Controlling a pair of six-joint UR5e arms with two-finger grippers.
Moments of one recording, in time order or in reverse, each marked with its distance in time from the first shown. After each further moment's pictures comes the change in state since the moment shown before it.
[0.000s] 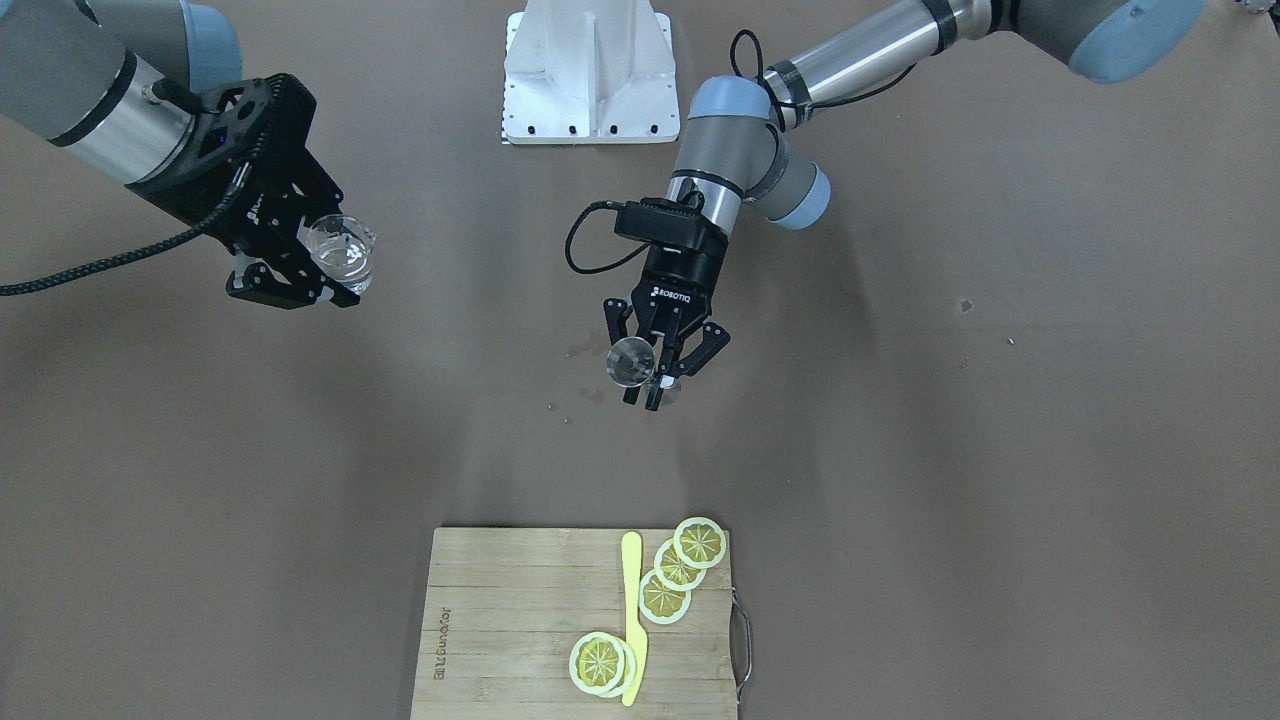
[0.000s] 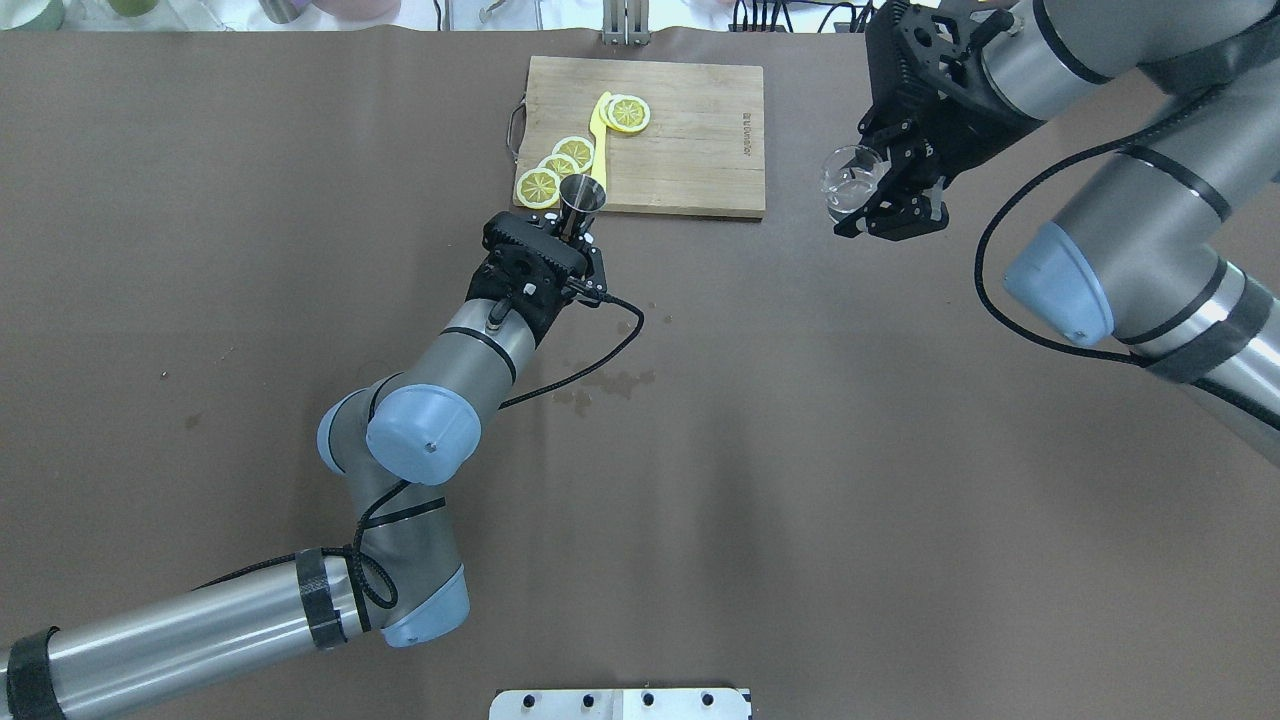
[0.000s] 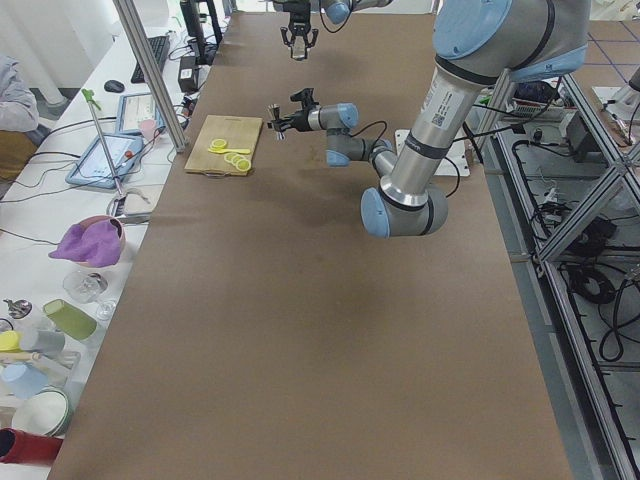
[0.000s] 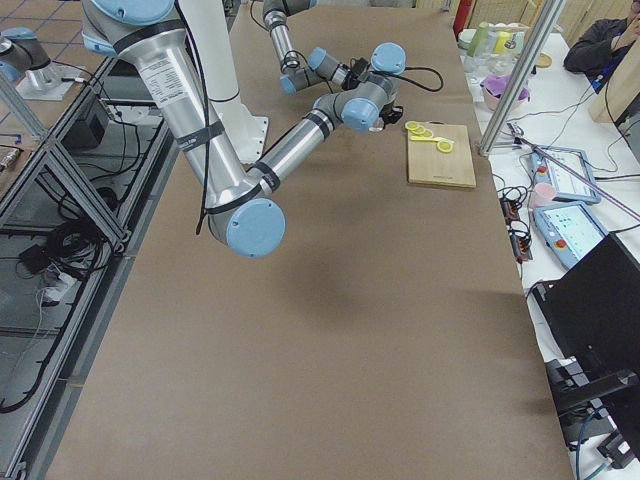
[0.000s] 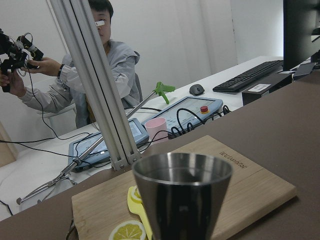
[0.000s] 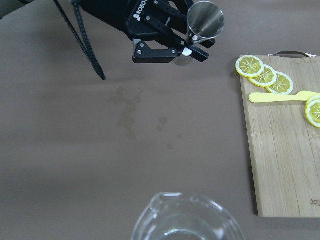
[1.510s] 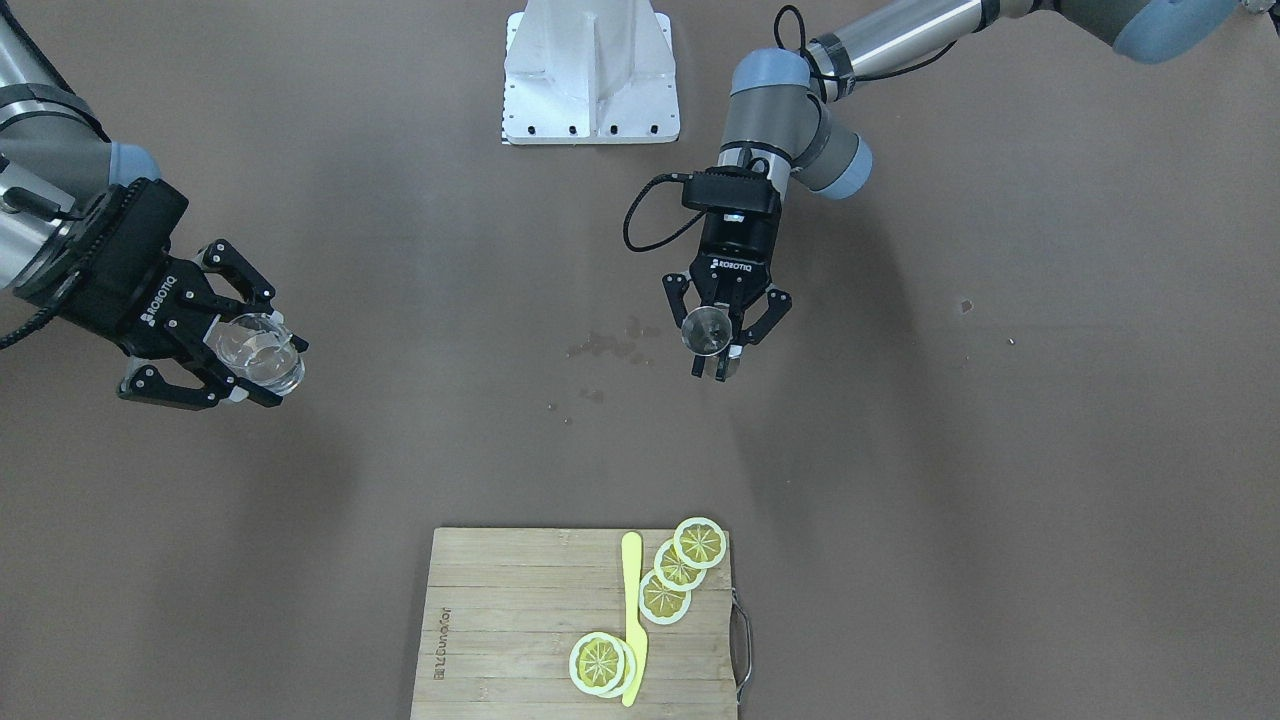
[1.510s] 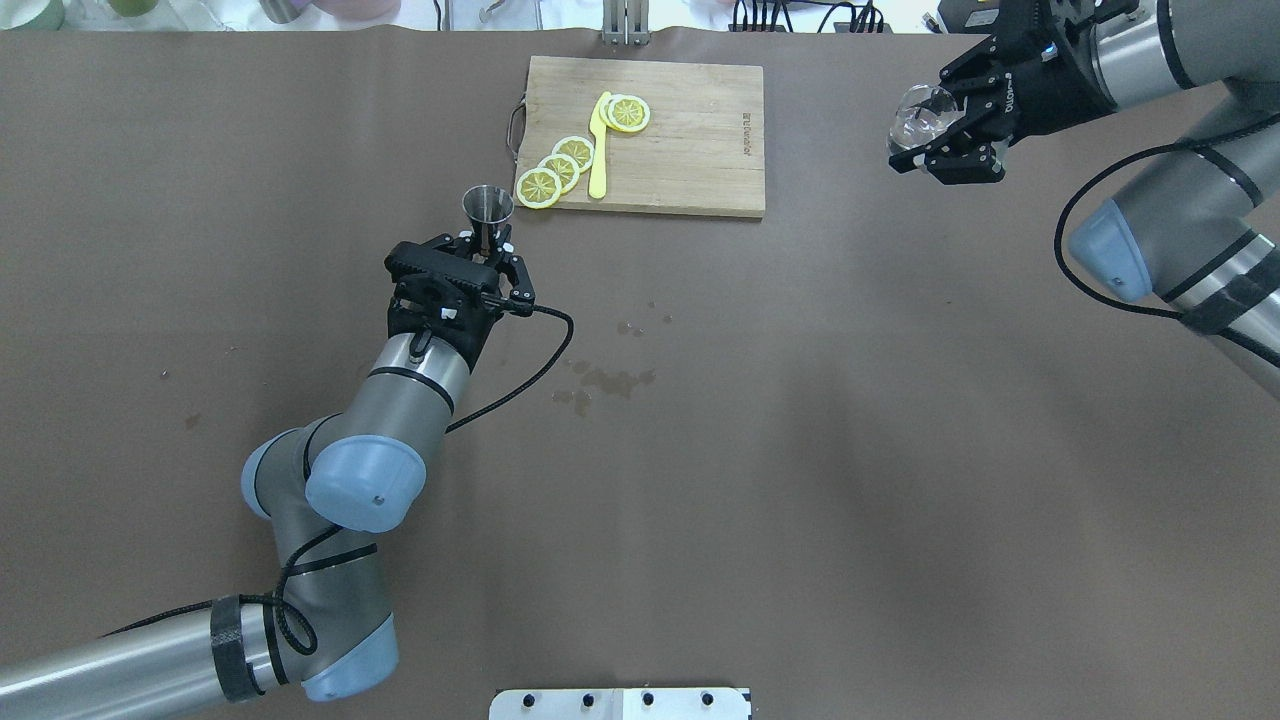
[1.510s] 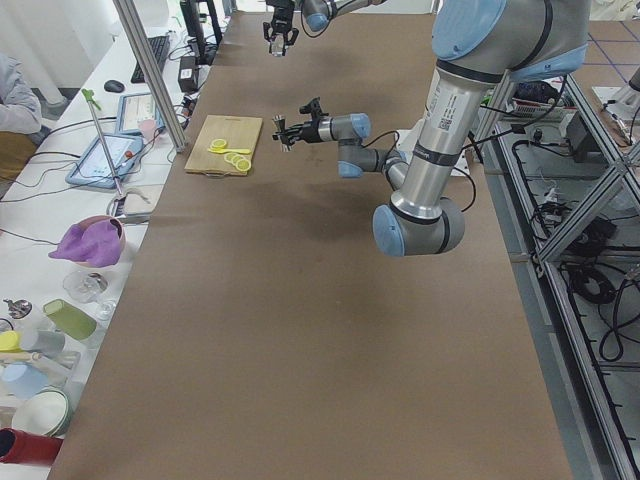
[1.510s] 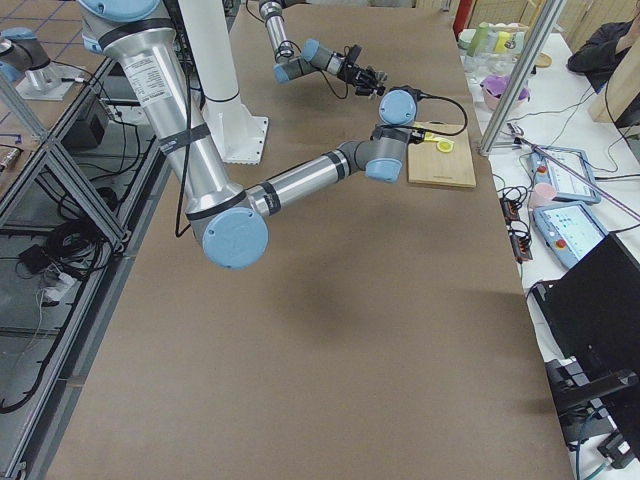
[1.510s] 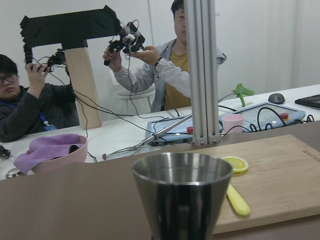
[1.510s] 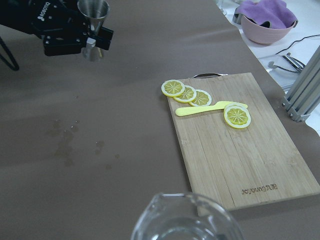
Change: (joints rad) left arm 0.002 0.104 -0.144 0.089 0.087 -0.059; right arm 0.094 -0.110 -0.181 0.658 0.008 0.421
